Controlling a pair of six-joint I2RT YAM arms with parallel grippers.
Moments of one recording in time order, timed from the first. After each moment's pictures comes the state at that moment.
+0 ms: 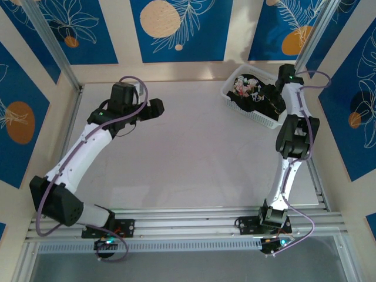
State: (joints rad) left arm -0.39 1.39 1.38 -0.63 0.13 -0.52; right arm -0.19 2.26 2.10 -0.98 -0.05 0.63
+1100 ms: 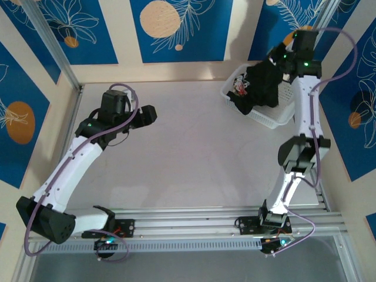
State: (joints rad) left arm -0.40 1.24 1.30 -0.72 0.08 -0.55; right arm -0.12 1.91 2.24 -0.74 -0.26 0.61
